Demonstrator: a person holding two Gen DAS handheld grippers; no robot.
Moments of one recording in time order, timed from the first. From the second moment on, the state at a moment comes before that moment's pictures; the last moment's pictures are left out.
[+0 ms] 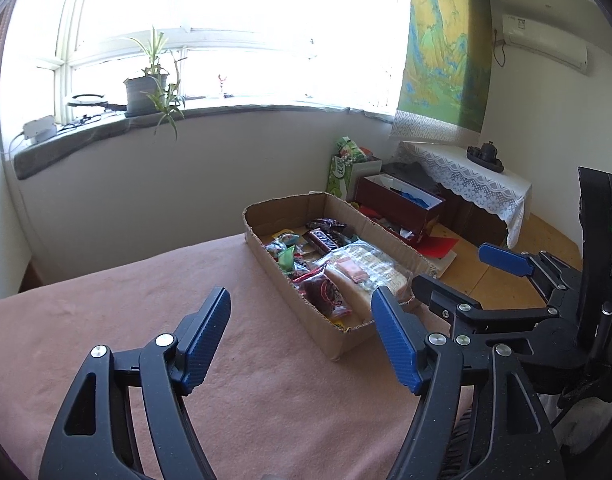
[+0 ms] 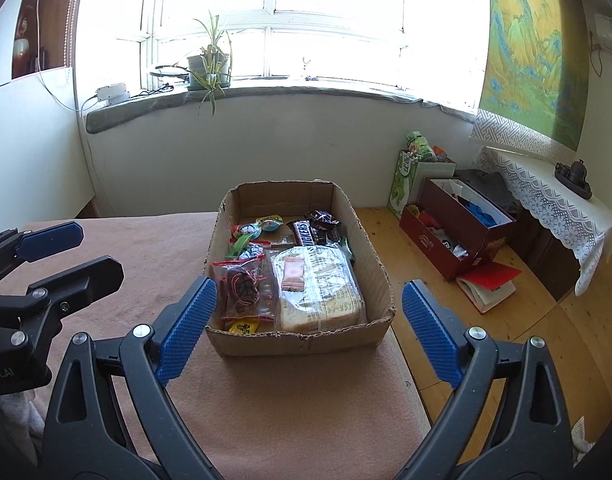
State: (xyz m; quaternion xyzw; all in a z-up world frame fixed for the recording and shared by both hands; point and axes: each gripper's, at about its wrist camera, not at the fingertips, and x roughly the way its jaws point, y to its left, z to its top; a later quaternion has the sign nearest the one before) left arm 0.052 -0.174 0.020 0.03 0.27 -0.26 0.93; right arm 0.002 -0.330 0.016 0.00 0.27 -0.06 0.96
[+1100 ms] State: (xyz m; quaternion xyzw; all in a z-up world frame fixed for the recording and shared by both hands) left arm 0.029 -0.168 0.013 0.04 0.28 -0.24 0.93; right arm -0.025 -0.323 0.008 0.02 0.28 -0.05 0.96
